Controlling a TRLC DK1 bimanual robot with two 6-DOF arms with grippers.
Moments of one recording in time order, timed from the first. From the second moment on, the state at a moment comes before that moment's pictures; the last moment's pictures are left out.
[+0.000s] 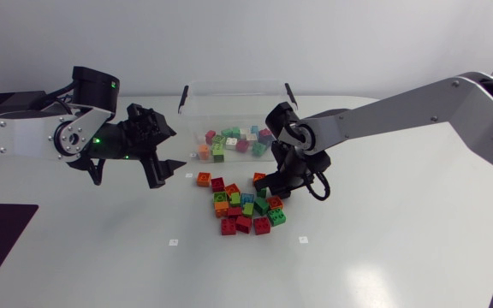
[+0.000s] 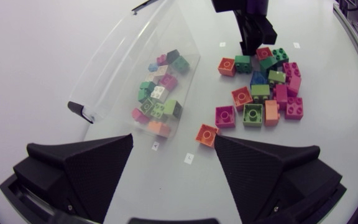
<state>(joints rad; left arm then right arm) -0.21 1.63 0.95 -0.08 0.32 1.02 0.49 2.07 1.31 -0.52 0.09 0.16</state>
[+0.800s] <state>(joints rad) -0.25 2.05 1.22 -0.23 0.40 1.18 0.45 1.72 1.28 -0.54 0.06 0.11</state>
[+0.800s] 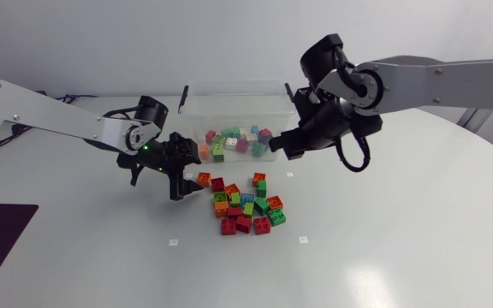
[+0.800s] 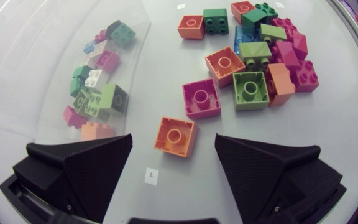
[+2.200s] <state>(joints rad) -0.19 1.63 1.12 -0.52 0.49 1.23 0.48 2.02 1.71 -0.28 0.12 0.10</state>
